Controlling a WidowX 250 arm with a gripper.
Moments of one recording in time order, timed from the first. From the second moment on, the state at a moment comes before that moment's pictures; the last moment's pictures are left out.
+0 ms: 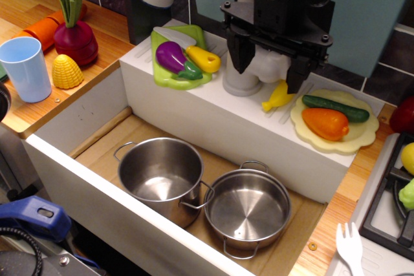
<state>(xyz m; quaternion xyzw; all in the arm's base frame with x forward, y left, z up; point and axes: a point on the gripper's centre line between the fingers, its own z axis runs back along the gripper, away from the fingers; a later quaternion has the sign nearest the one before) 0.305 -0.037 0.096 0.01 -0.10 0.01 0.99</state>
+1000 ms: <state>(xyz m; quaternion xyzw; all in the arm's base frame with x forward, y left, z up) 0.345 -0.039 0.098 0.06 -0.18 -0.01 0.98</state>
